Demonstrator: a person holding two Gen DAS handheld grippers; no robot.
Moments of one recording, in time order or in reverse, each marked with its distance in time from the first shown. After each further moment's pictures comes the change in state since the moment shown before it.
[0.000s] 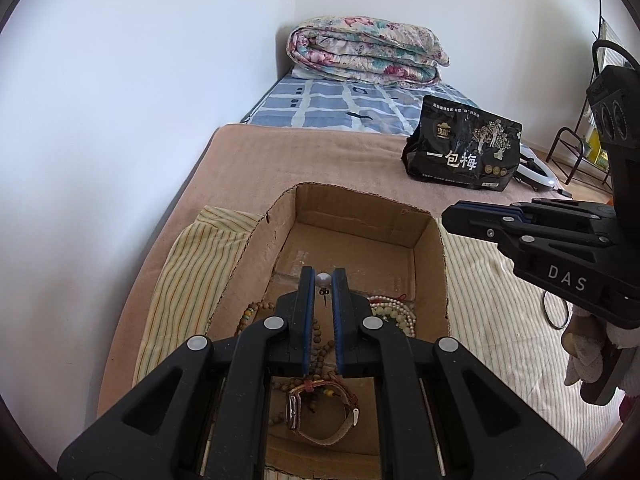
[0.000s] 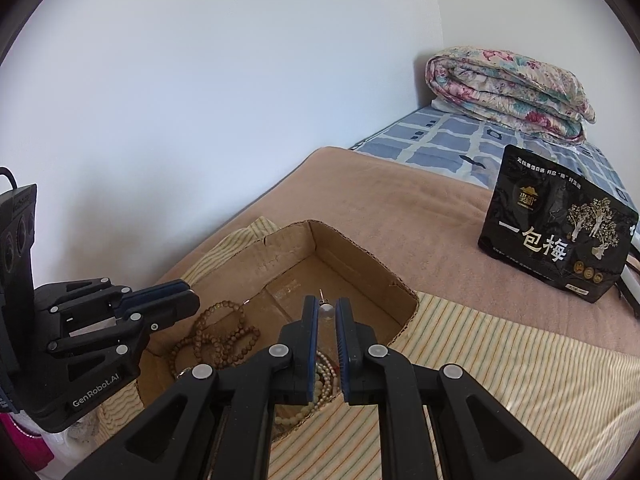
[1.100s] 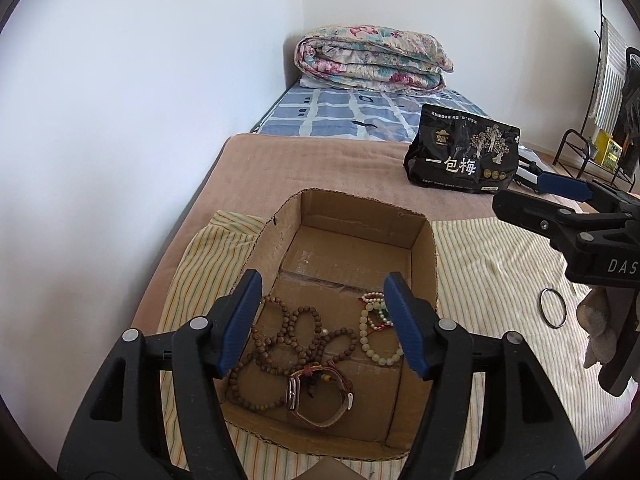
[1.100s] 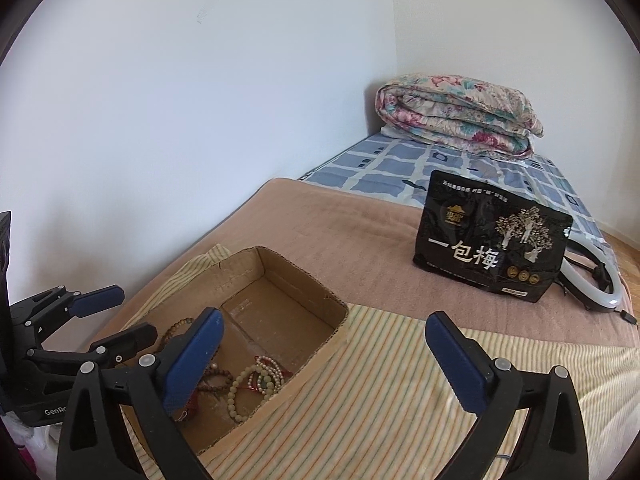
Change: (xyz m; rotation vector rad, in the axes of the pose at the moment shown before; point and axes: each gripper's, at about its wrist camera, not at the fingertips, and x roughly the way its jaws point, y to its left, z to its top) left arm -0.028 -0.014 -0.008 0.010 -0.036 0.045; right arm -0.050 -0.020 -0.005 0.040 -0.109 -0.170
